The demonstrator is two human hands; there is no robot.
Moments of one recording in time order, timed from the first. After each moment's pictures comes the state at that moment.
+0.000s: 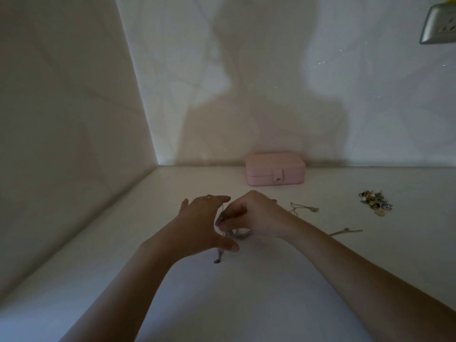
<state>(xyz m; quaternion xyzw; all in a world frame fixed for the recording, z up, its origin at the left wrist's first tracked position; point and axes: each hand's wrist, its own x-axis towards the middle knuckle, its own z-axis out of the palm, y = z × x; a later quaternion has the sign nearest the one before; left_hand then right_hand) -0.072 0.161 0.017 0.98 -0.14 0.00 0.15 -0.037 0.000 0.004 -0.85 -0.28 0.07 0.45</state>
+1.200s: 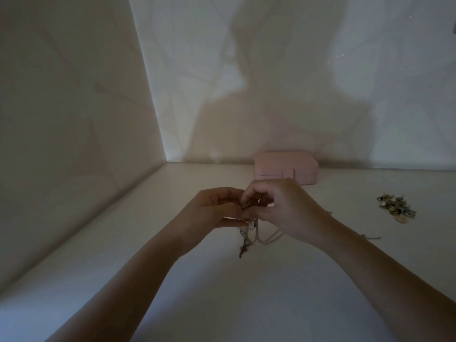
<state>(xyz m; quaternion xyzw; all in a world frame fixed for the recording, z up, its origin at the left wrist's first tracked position) -0.066 0.154 0.014 0.74 -0.16 -0.07 0.65 -0.050 -0.025 0.020 -0.84 -0.32 -0.10 0.42</state>
